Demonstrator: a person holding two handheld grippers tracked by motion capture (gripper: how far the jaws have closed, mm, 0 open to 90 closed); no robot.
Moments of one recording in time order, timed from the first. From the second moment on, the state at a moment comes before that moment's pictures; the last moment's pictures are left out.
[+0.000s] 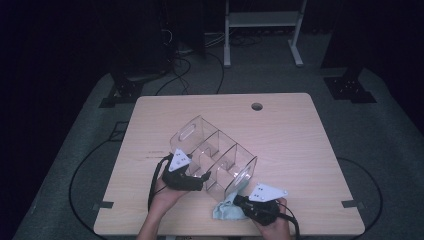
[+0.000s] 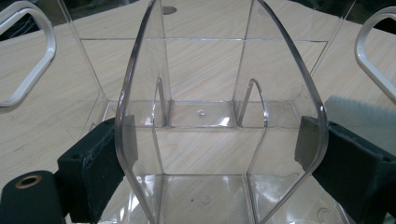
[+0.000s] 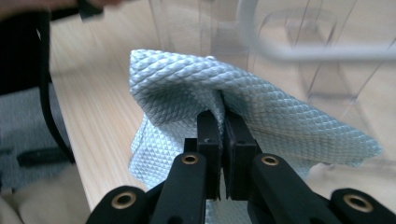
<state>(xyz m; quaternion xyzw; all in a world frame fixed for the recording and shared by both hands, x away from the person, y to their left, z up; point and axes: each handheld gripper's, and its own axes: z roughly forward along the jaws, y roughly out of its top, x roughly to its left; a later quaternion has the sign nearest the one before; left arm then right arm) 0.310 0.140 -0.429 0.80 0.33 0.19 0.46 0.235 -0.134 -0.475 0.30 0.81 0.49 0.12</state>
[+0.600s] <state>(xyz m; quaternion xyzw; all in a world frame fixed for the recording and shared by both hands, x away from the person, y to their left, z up) 0.310 0.140 -0.429 0.80 0.33 0.19 0.46 0.240 -0.137 -0.482 0.30 0.81 0.49 0.10</state>
